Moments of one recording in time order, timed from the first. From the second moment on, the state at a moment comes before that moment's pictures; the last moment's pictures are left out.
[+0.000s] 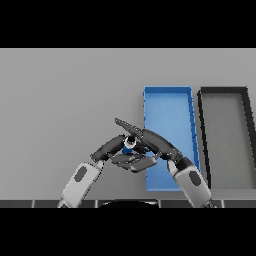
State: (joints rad) left arm -0.23 0.02 -0.45 -1.56 -0.03 -0.36 -0.06; right arm -0.32 -0.15 0.39 -1.99 -0.04 0.37 0.42
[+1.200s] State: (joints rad) left arm -0.20 -0.03 -0.41 -1.58 -0.12 -0.38 -0.05; right arm -0.33 0.02 0.40 -1.91 -0.02 0.38 0.36
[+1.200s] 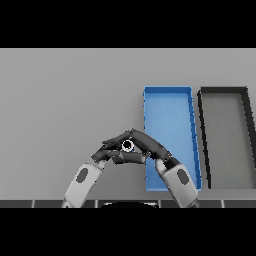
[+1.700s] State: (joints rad) left arm -0.20 -0.02 -0.39 -1.55 -0.15 -0.46 0.02; right arm -0.32 0.07 0.39 -1.91 0.04 0.39 0.33
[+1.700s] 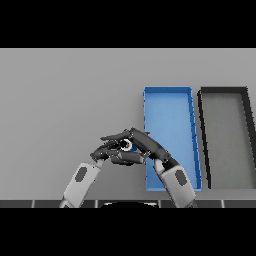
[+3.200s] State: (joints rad) left arm -0.17 0.00 -0.38 -1.59 -0.15 -0.43 0.11; right arm -0.64 -0.14 -0.24 -1.84 -0.20 0.18 0.61
